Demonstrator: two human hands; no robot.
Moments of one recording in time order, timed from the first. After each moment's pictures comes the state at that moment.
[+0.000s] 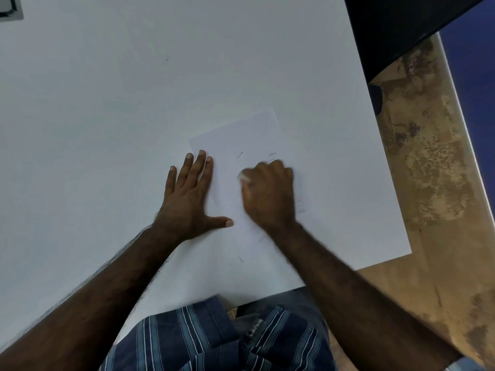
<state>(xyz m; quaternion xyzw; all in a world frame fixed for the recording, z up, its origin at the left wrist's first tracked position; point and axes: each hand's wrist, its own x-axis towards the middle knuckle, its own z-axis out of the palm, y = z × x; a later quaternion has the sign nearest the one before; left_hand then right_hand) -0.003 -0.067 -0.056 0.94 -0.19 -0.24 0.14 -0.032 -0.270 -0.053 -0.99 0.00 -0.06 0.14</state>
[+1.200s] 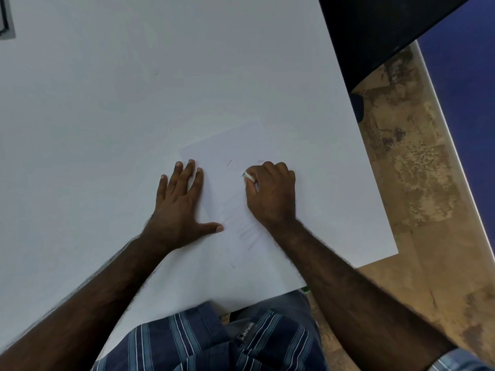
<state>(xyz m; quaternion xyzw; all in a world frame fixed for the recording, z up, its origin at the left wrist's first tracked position) -0.002 -0.068 -0.048 0.94 -0.20 -0.23 0.14 -0.024 -0.297 -0.059 -0.98 0.06 -0.07 0.18</state>
